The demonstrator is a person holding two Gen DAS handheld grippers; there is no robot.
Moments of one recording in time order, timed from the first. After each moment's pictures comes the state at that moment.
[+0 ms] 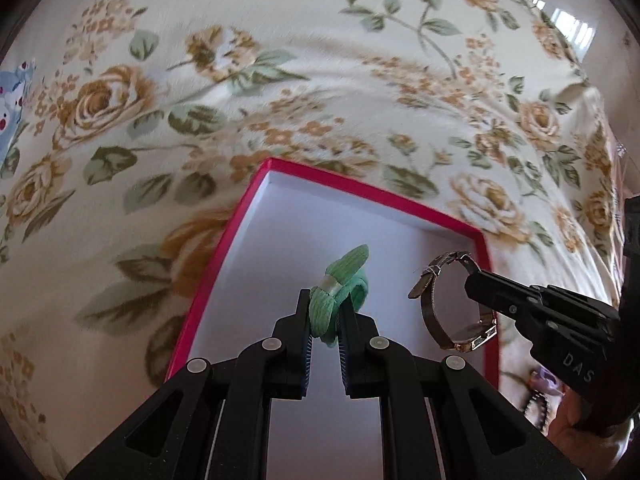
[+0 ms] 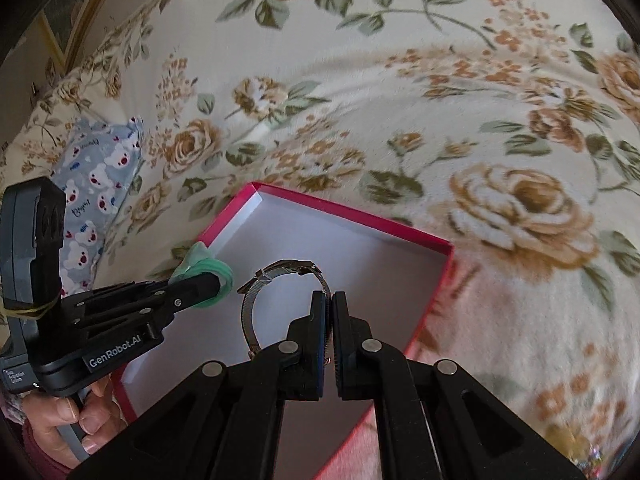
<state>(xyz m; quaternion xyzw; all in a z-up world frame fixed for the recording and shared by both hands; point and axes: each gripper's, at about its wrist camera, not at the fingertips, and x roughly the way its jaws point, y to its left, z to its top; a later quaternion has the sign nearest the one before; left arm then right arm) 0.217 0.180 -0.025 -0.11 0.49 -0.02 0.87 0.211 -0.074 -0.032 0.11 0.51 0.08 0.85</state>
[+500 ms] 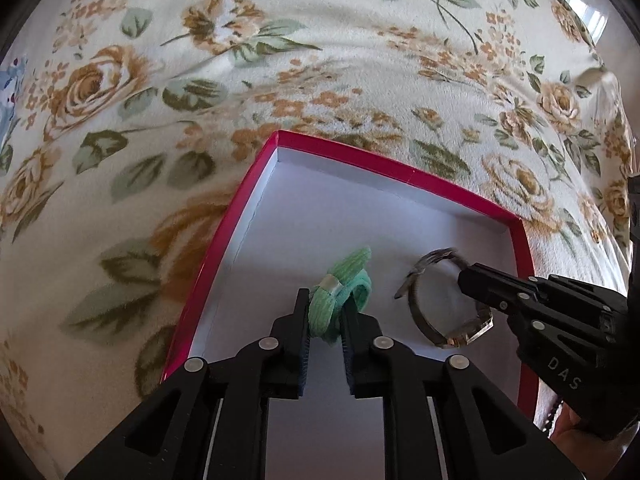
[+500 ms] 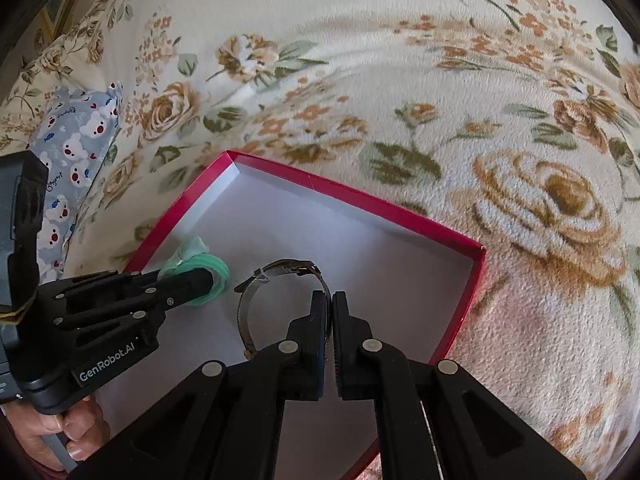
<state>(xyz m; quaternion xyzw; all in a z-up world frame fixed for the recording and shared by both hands) 0.250 0.177 -0.058 -0.10 0.52 -0.01 0.85 0.234 -0.065 -0.066 0.07 0.55 0.08 0.83</state>
